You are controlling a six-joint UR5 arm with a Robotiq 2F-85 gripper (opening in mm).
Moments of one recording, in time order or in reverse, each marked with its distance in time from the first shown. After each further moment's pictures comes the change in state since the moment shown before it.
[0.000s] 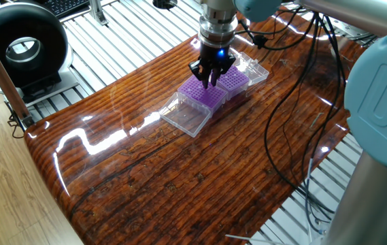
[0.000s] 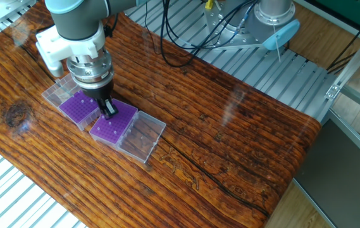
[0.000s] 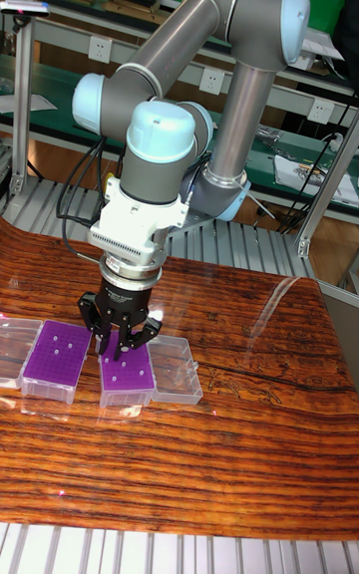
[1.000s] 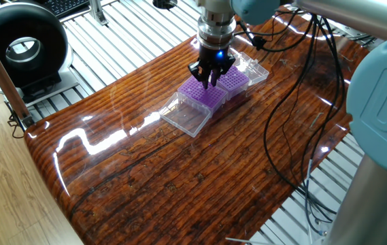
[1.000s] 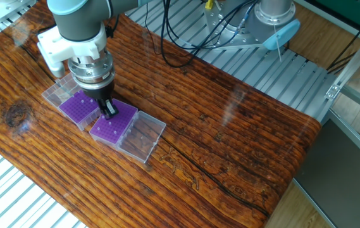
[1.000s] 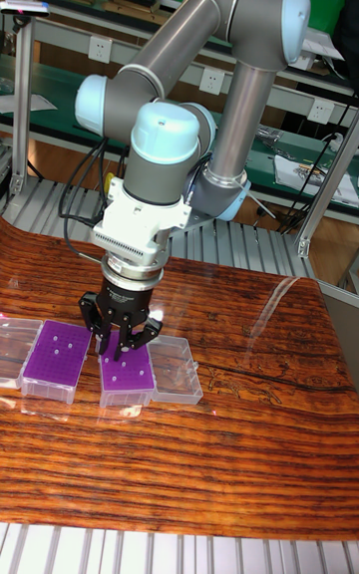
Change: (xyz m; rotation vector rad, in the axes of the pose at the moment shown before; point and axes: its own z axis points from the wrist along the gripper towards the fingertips) arm 0.001 -0.001 0.000 0.013 -0.004 0.005
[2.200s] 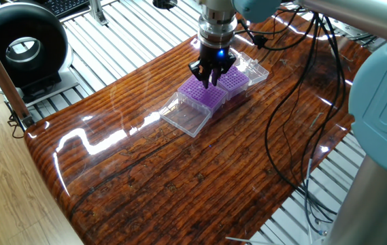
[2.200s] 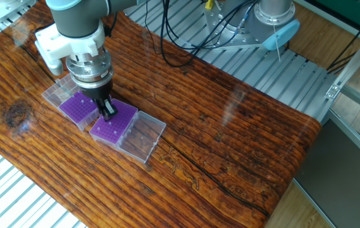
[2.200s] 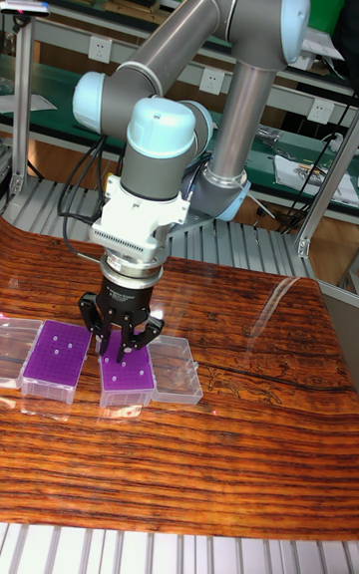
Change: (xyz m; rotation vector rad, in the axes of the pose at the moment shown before) arm -0.009 0.005 -0.004 -0.036 -0.020 -0.036
